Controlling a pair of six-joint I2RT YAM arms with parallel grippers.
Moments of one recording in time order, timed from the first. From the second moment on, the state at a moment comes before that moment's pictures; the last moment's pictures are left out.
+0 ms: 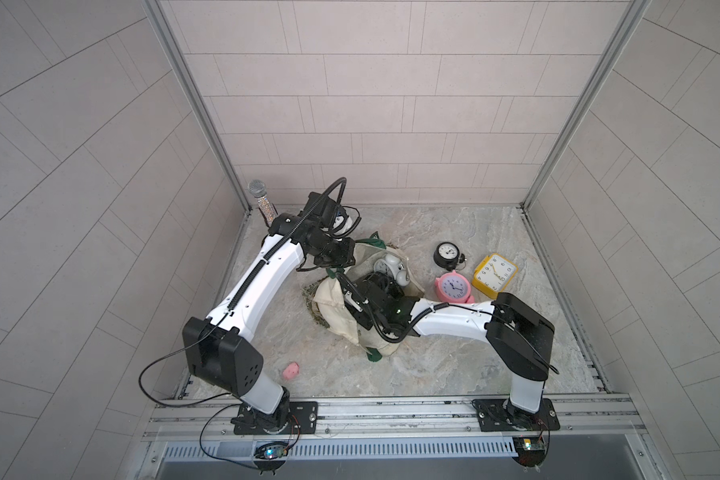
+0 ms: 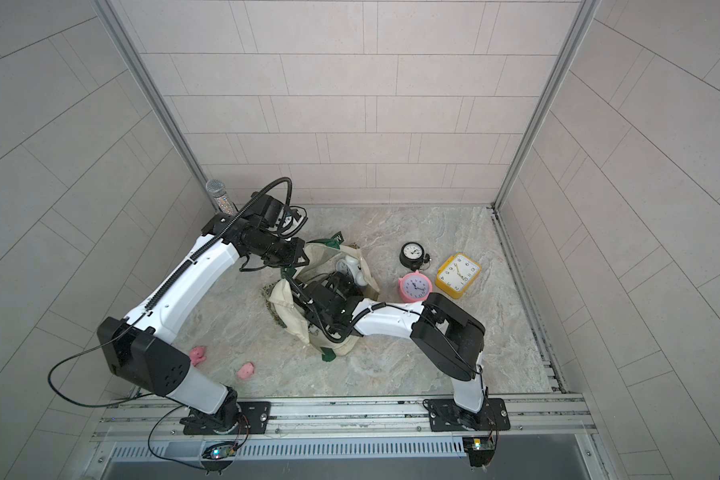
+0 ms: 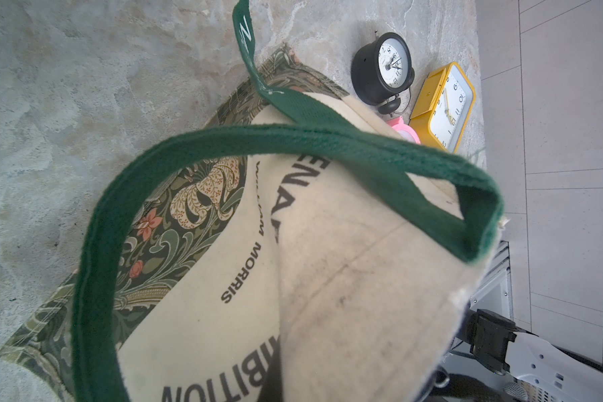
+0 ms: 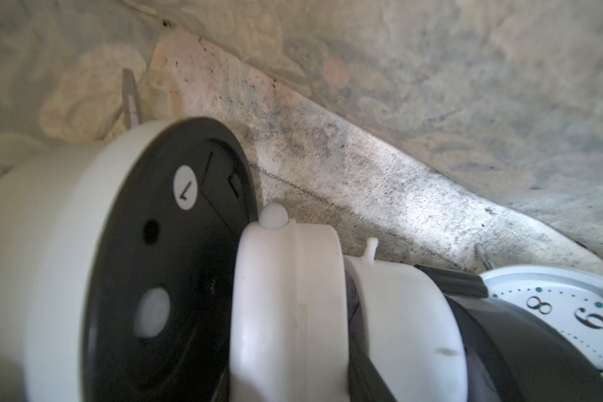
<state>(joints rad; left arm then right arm) -0.36 1.56 1.61 -1.13 0.40 -0.26 1.01 1.87 1.20 -0.11 0.28 -0.07</state>
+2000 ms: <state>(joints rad) -0.36 1.56 1.61 -1.13 0.40 -0.26 0.80 1.09 1.15 -0.56 0.10 0.09</state>
